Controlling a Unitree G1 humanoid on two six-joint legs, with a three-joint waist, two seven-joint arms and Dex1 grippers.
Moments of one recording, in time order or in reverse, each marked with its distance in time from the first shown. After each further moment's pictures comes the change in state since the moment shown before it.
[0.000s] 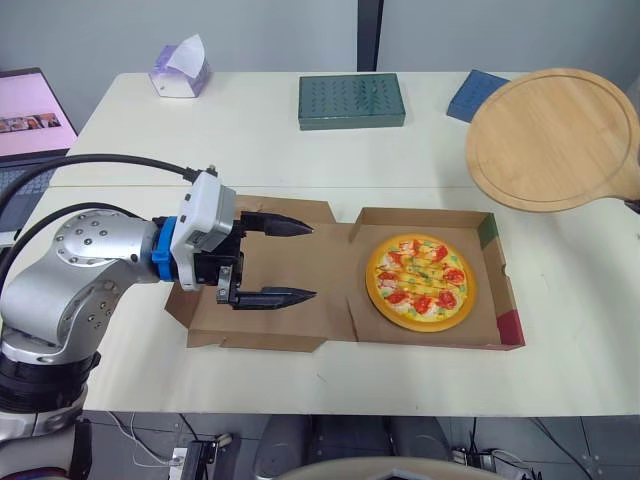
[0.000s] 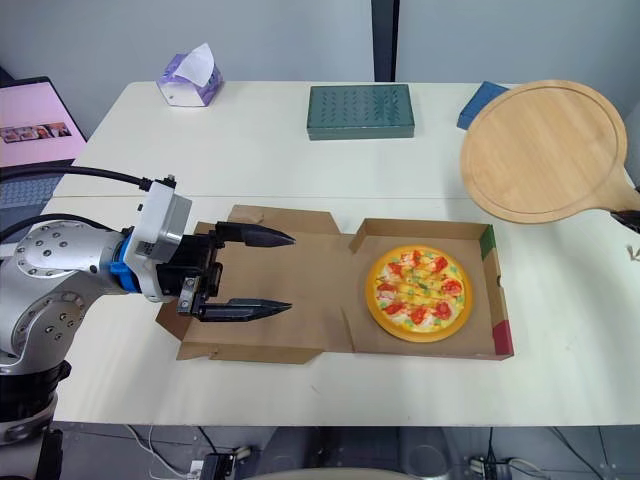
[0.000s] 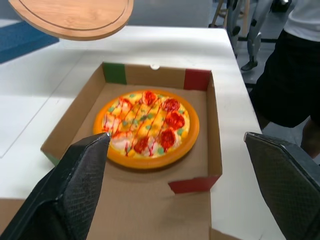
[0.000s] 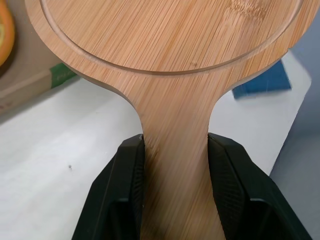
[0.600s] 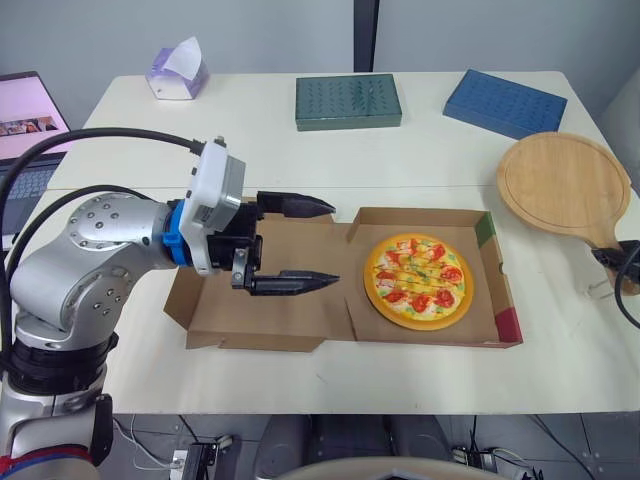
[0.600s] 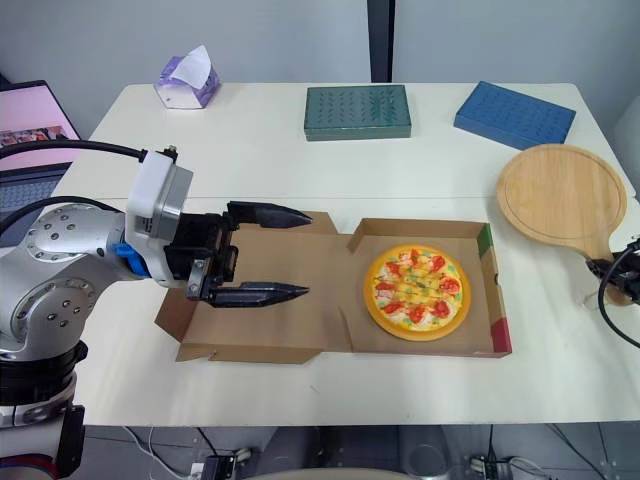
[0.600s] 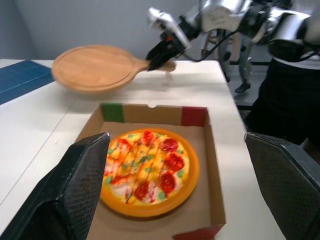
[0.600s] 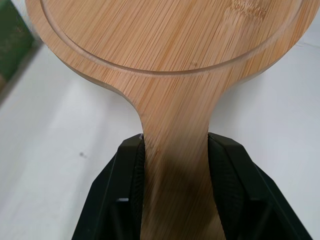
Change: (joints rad) left arm -0.098 -0.065 -0.012 -0.032 -0.098 0.072 0.055; right arm 0.016 0.255 0.059 0.075 0.059 0.215 -0.301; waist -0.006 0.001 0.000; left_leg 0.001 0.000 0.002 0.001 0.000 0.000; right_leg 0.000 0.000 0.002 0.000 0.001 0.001
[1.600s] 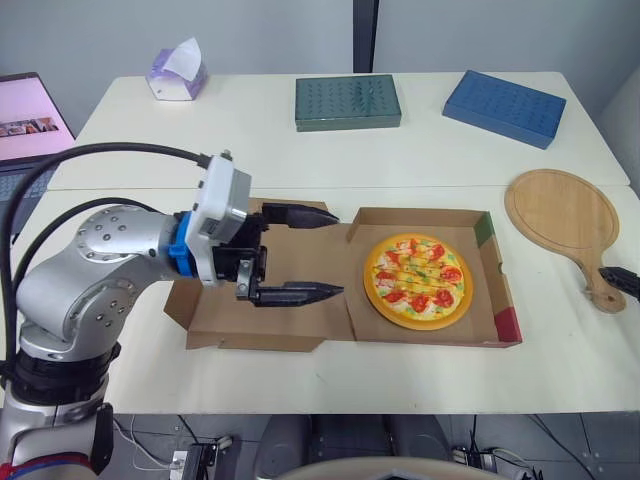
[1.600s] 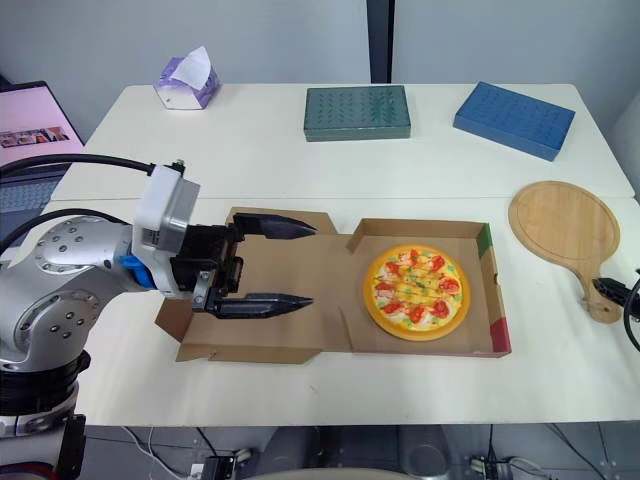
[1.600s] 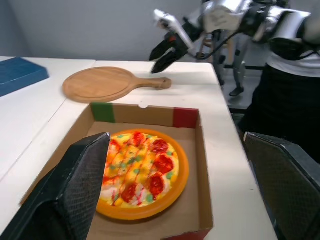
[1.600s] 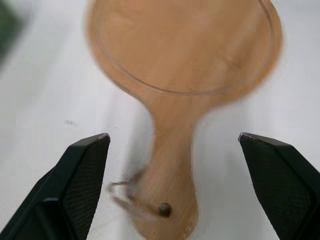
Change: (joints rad) left arm 0.056 -0.024 0.027 -0.027 -0.003 0.003 0.095; right arm 0.135 -0.055 -0.108 -0.042 0.135 -0.068 0.079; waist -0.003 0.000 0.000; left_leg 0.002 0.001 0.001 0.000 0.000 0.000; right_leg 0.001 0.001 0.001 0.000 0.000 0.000
